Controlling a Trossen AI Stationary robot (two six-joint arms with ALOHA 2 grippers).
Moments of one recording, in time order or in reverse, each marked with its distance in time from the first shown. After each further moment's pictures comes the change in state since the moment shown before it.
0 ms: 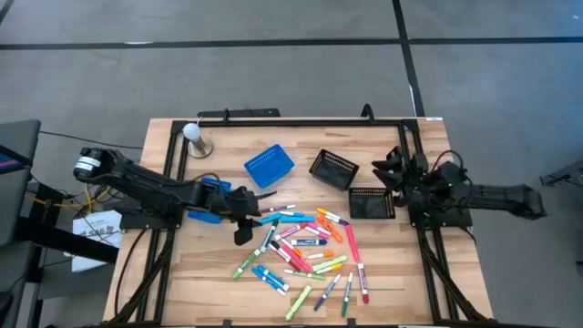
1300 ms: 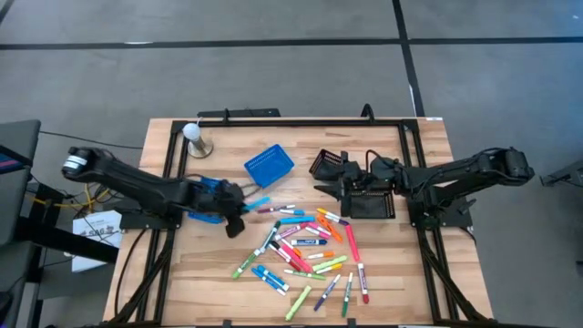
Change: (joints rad) left arm -0.037 -0.224 -0.017 -0.291 -0.249 -0.186; right arm 0.124 0.902 0.469 -0.011 0.013 -0.178
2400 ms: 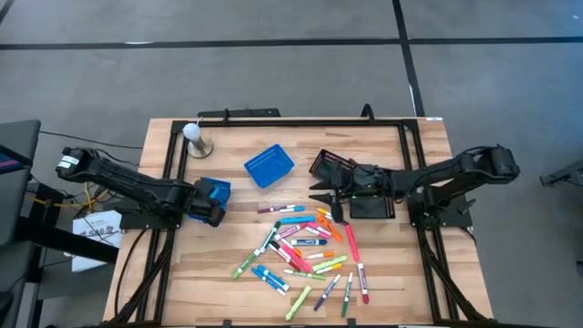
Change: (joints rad) left arm -0.011 -0.082 -0.098 -0.504 0.024 -0.596; right arm 0.006 0.176 0.023 -0.049 -0.021 0.035
